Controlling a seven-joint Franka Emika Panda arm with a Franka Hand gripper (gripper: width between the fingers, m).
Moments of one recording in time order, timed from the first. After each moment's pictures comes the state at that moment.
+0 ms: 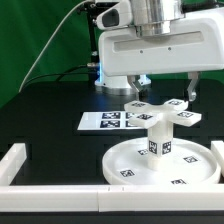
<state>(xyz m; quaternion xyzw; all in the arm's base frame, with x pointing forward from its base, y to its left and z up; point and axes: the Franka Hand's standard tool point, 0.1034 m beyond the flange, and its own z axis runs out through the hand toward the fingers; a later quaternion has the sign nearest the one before) 0.571 0.043 0.125 -0.97 0.23 -0.03 0.07</state>
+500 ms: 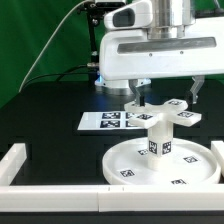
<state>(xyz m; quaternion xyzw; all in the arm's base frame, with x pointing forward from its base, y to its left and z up) 0.570 0.046 0.118 -1.00 0.00 -0.03 0.02</state>
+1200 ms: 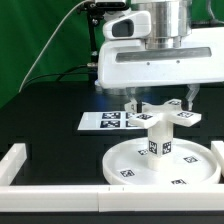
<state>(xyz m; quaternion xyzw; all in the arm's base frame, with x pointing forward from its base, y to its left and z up) 0.561 0.042 0.103 -1.00 0.00 -0.01 0.01</state>
